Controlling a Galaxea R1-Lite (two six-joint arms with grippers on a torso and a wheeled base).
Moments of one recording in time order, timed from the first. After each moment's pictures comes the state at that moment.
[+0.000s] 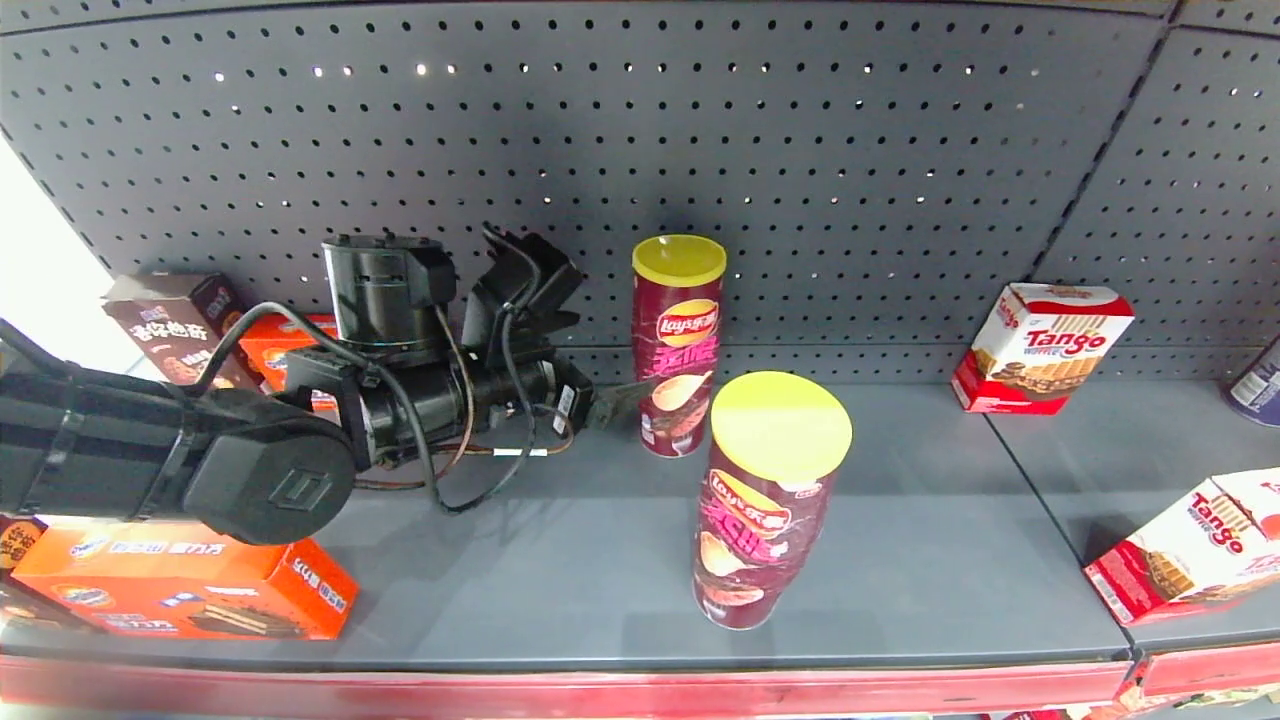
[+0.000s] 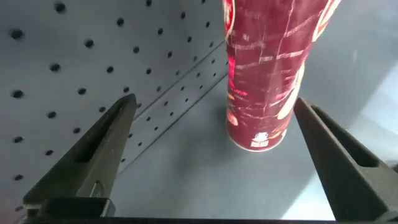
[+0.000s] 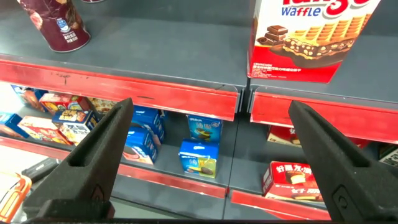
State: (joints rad) left arm -0.43 1.86 -1.05 -0.63 -0.25 0.32; right arm 0.31 0.00 0.00 0.00 -0.06 0.00
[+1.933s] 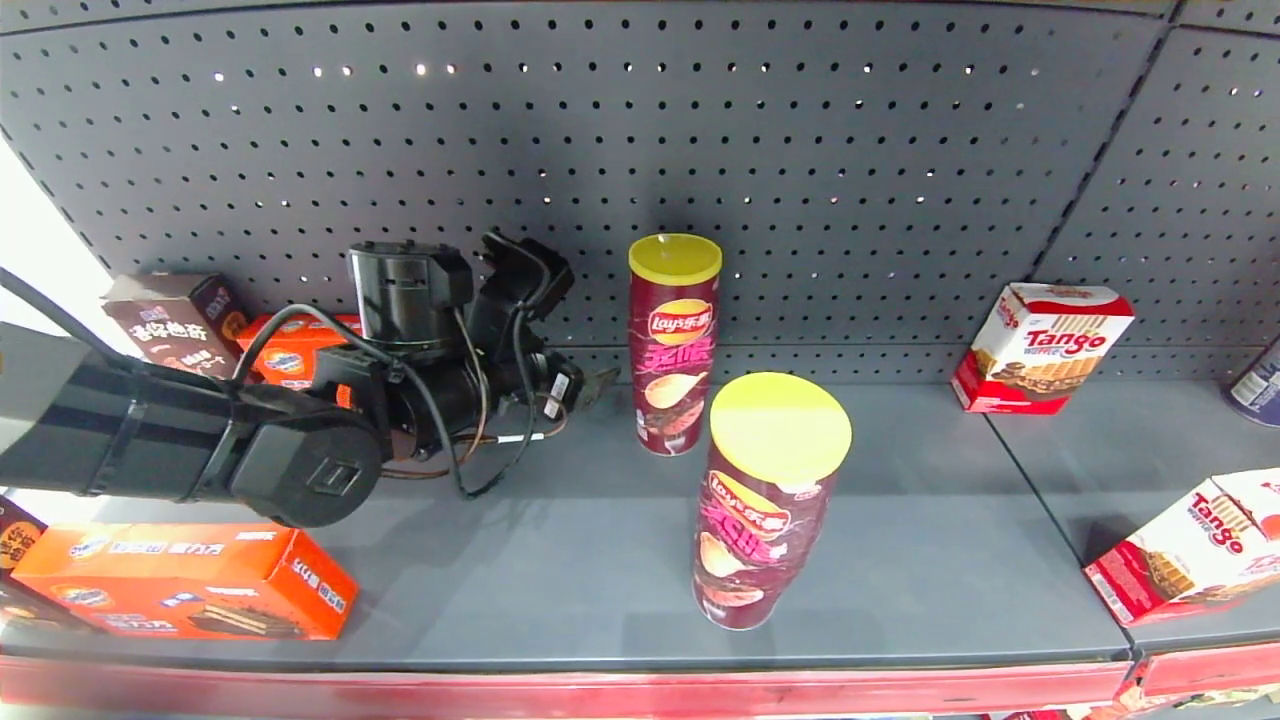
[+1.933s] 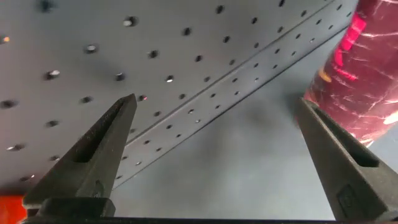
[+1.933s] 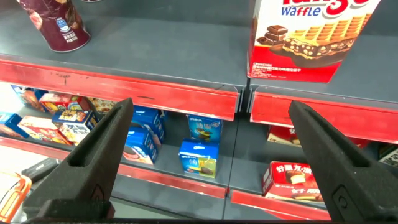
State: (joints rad) left arm -0.41 1.91 -1.10 -0.63 -0.01 0.34; right arm 0.31 0.00 0.00 0.00 -0.06 0.00
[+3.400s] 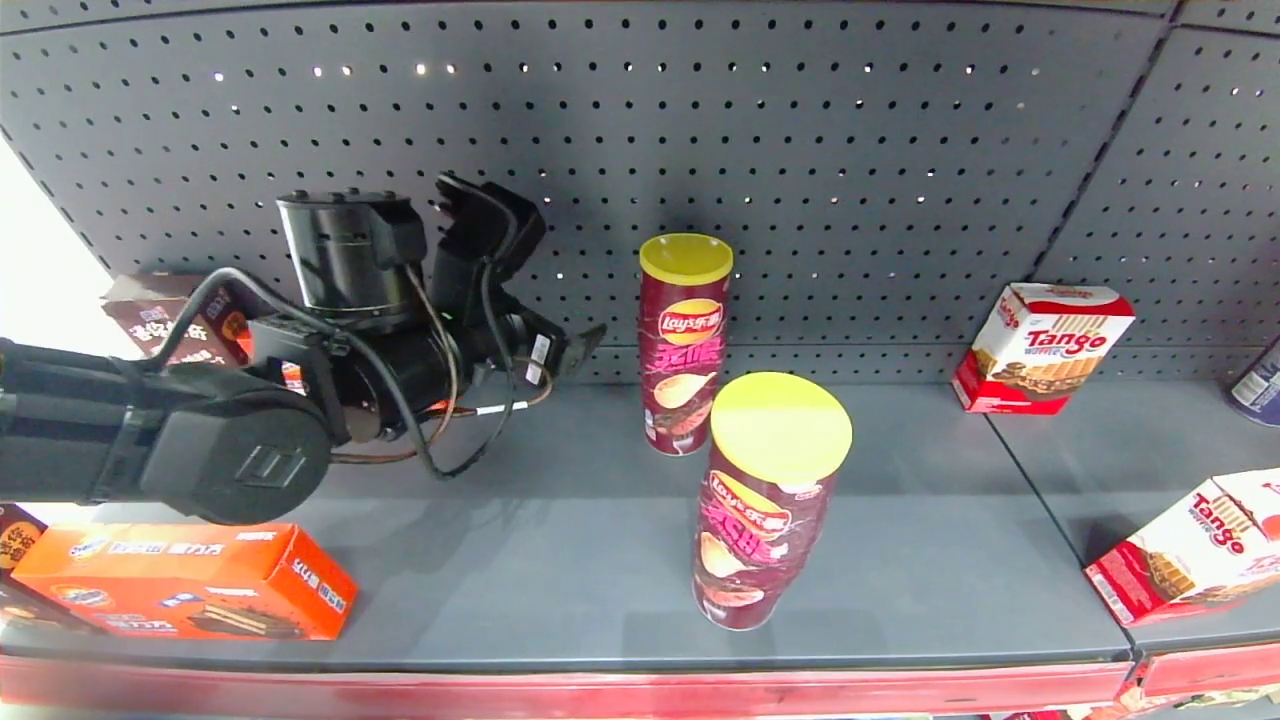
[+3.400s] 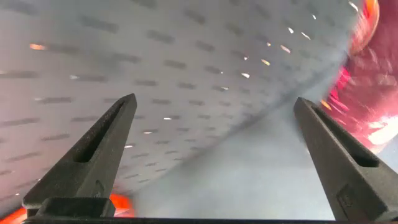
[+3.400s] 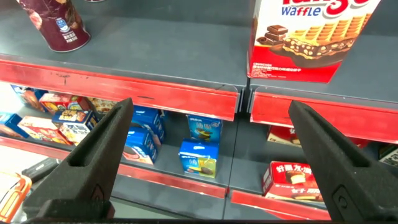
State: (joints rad) left arm -0.42 1.81 -1.10 -0.63 0.06 0.33; right arm 0.31 0.00 0.00 0.00 -0.06 0.00
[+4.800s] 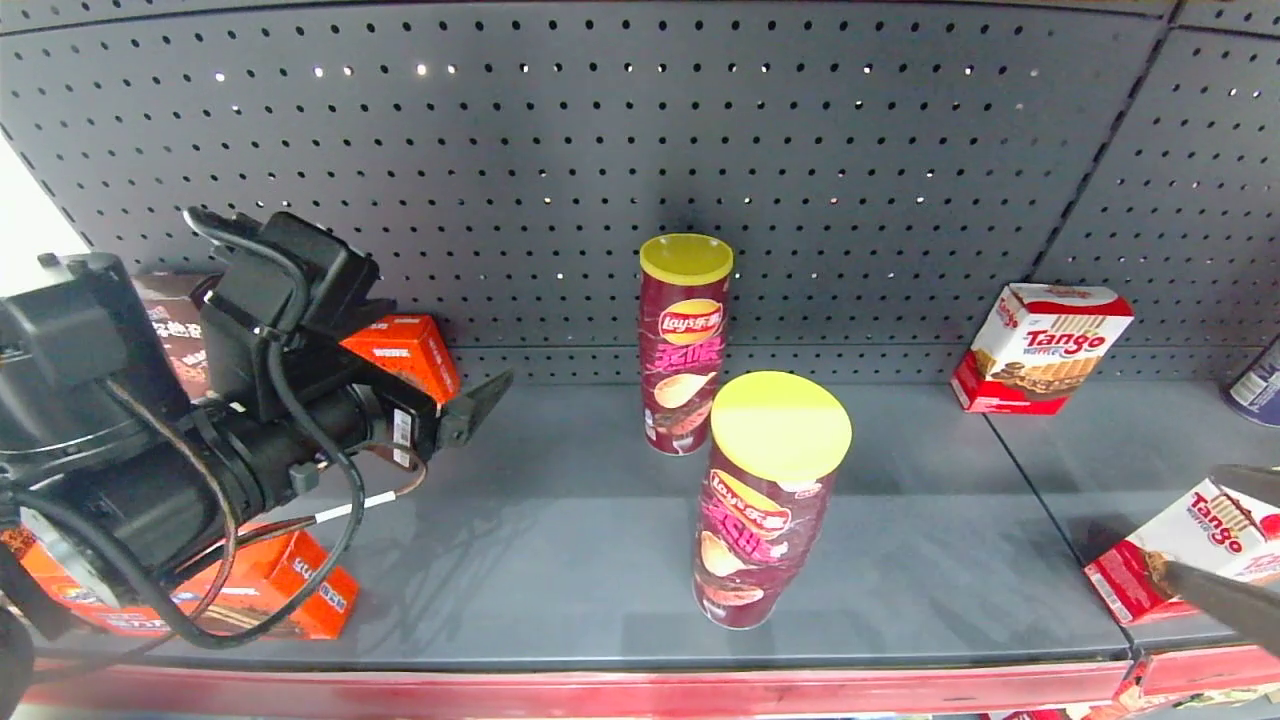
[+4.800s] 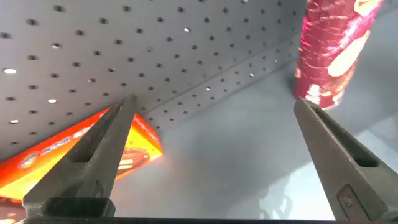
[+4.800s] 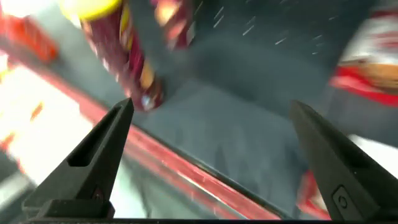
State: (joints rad) left arm -0.40 1.46 -0.65 -0.79 0.06 0.31; right arm 0.41 0.85 -0.58 -0.10 0.22 -0.07
